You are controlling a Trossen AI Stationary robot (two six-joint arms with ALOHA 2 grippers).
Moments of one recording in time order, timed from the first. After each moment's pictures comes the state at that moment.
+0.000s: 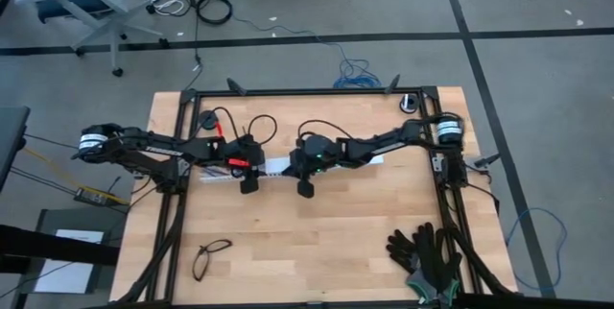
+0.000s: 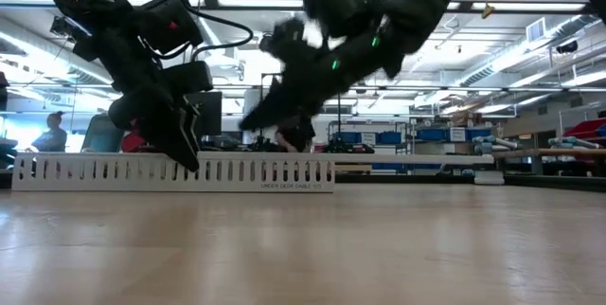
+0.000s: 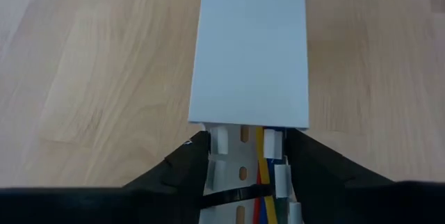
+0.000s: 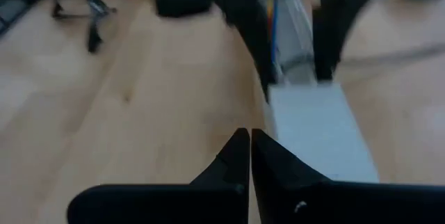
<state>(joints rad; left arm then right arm) 0.16 1.28 0.48 -0.12 -0.03 0.04 -0.06 1.98 1.16 0.36 -0.15 0.02</state>
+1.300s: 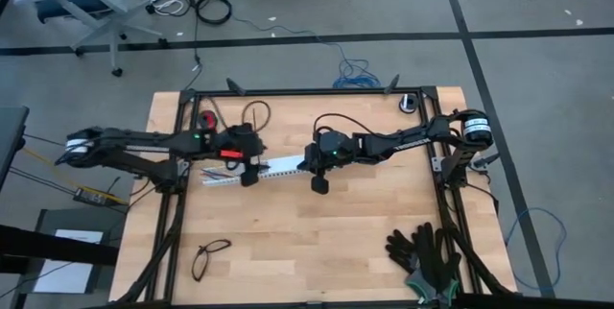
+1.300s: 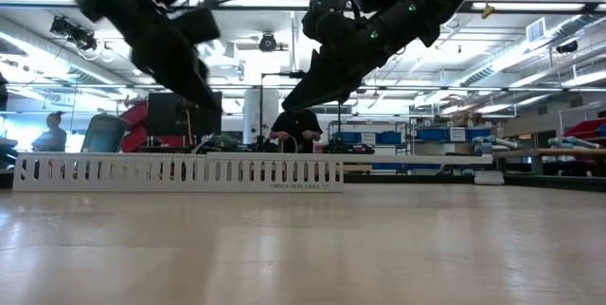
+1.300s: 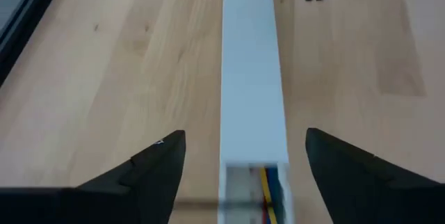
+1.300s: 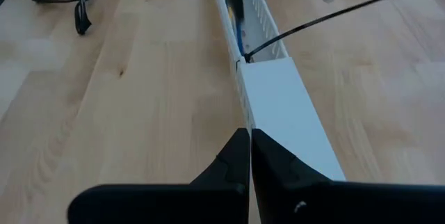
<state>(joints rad) 0.16 1.13 0.64 -0.27 -0.06 0.06 -0.05 1.75 1.04 0.18 -0.04 0.02</state>
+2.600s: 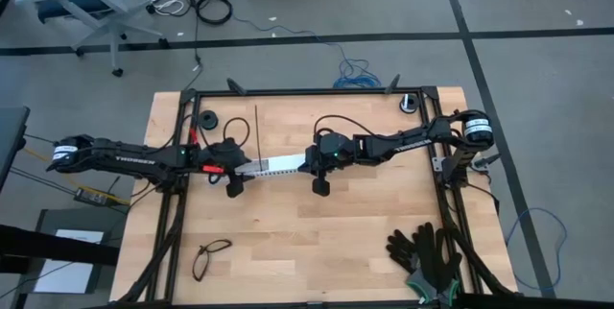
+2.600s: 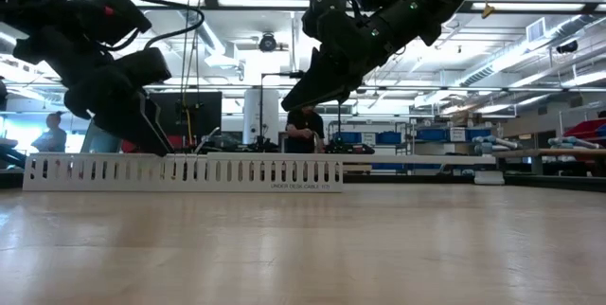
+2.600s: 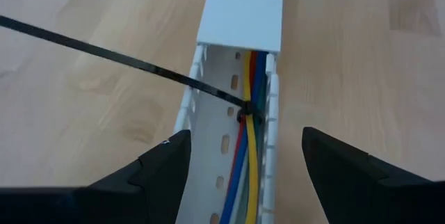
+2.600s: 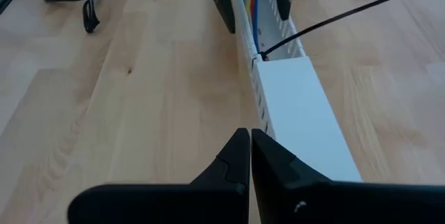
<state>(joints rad) 0.12 0.91 0.26 -0.09 -0.09 -0.11 -0.04 1.75 1.04 0.18 -0.05 0.03</state>
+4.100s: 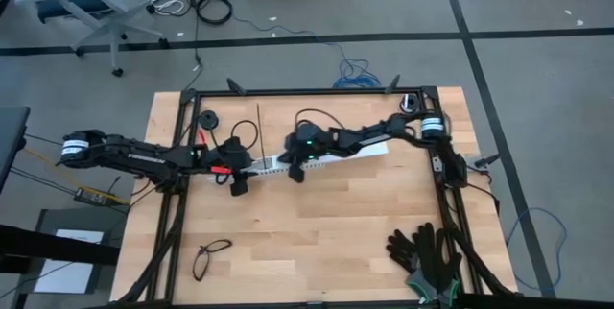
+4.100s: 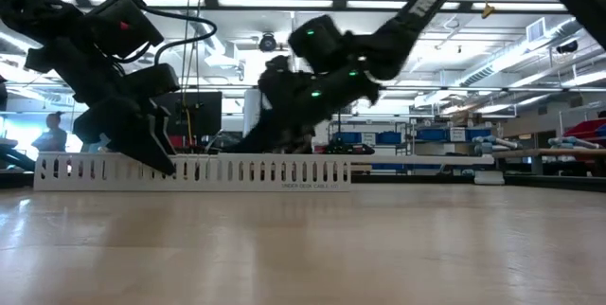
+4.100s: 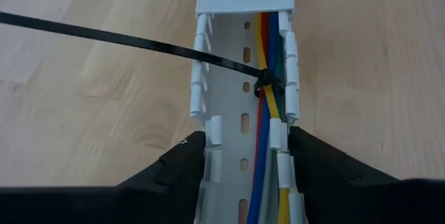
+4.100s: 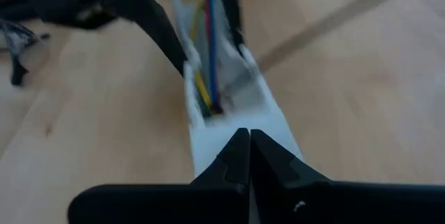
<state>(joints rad) 0.12 1.07 0.26 0.02 -0.14 0.02 -0.16 2.15 1.27 0.32 -0.19 0.11</state>
